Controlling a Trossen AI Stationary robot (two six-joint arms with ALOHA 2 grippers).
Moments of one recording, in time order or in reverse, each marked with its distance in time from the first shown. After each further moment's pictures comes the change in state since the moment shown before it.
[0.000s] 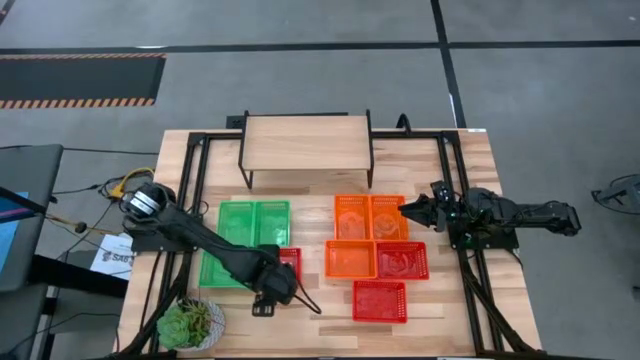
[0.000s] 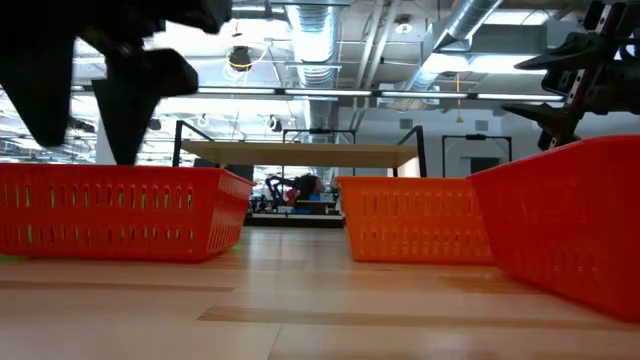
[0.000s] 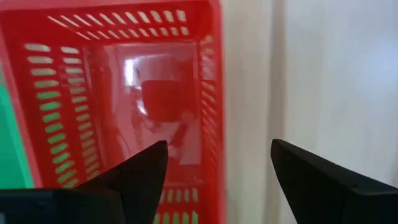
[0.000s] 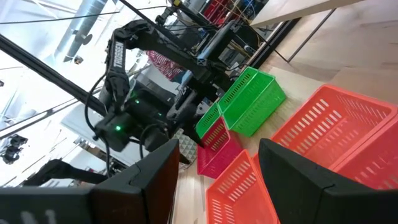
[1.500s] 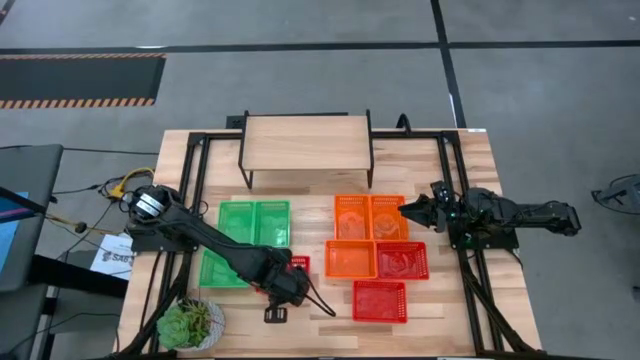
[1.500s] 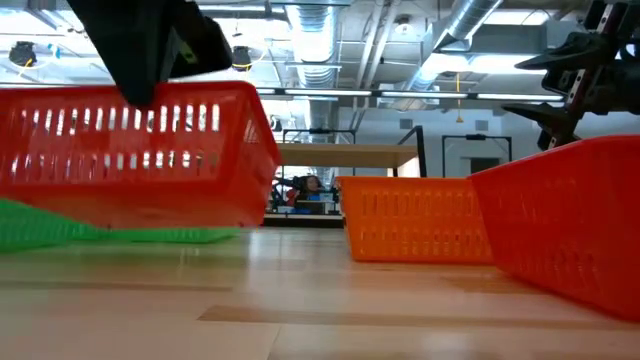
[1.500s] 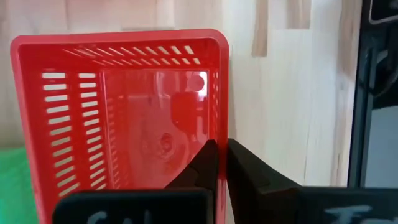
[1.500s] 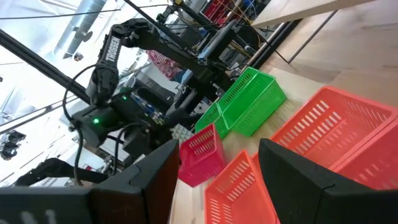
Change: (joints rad) left arm 0.020 0.032 0.150 0.009 0.068 0.006; right arm 0.000 0.000 0.000 -0.001 -0.003 -0.022
